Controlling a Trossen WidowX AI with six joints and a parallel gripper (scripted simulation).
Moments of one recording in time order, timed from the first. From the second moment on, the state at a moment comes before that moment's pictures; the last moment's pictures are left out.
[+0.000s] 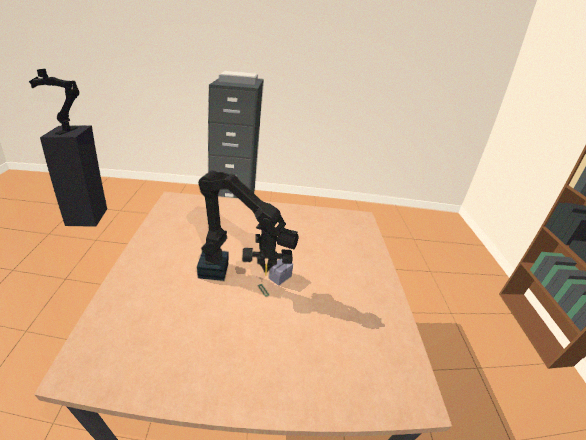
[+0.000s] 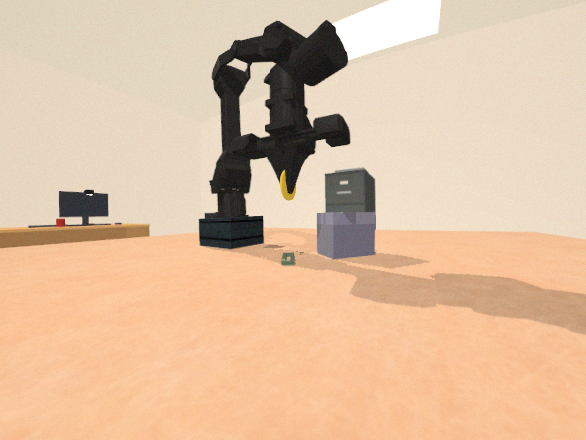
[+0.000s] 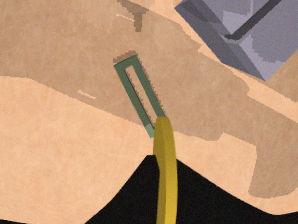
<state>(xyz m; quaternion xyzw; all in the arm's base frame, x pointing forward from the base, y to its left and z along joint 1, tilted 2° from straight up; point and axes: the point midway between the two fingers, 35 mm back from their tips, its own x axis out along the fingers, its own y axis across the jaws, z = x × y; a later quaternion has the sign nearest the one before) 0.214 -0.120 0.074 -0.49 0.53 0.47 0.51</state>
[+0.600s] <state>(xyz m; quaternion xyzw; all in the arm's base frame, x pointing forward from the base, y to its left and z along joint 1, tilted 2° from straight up) 0.216 -0.122 0.074 -0.31 0.65 0.29 0.63</state>
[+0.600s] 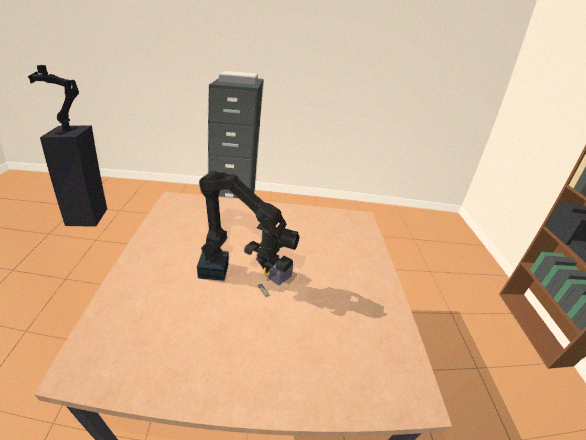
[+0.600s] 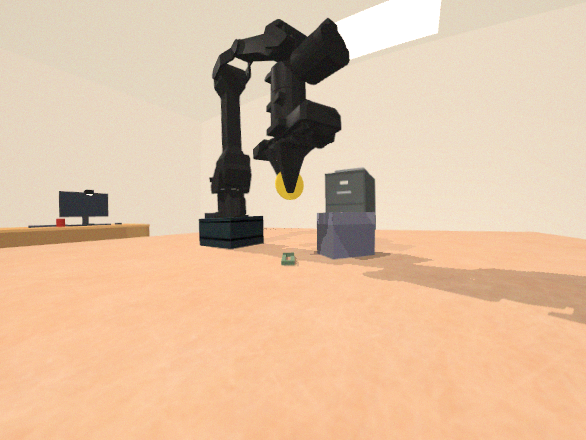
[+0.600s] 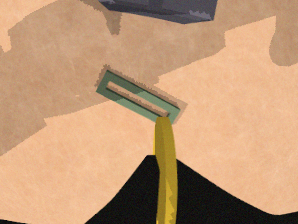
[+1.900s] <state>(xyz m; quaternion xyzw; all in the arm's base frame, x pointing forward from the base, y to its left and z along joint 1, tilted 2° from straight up) 0.265 -0.076 0.074 -0.26 0.66 0.24 0.66</state>
